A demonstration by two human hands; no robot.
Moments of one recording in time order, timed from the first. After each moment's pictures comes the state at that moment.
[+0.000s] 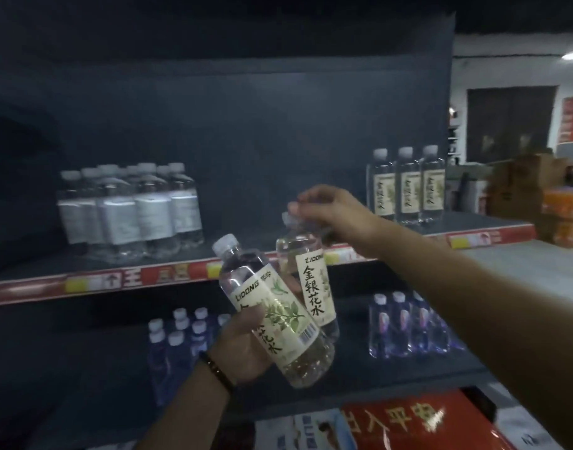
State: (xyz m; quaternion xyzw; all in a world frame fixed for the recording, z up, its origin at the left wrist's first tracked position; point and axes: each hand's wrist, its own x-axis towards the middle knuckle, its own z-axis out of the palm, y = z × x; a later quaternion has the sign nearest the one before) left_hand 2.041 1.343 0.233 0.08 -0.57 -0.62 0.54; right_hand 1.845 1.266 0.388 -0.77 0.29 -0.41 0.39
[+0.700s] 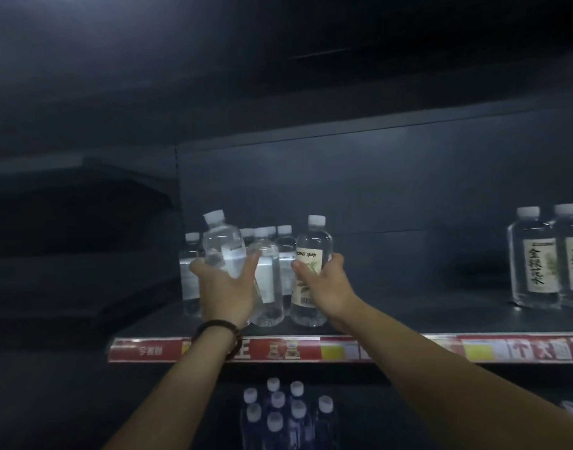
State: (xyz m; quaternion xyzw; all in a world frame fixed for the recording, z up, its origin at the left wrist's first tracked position) left_hand 2.238 1.322 0.396 0.59 -0.35 0.03 0.73; right_hand 2.094 1.231 0.395 -0.67 0.26 -0.51 0.47
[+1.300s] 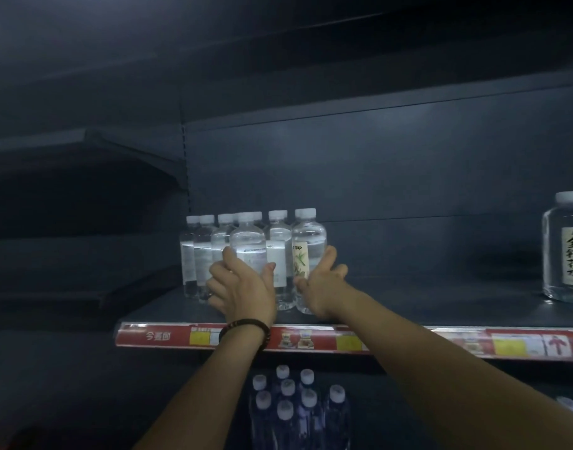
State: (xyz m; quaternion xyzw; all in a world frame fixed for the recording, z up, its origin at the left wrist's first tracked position) left_hand 2.259 1.266 0.349 0.75 -0.33 0.21 0.53; right_hand 2.135 1.213 0.381 -0.80 0.48 -0.27 0.23
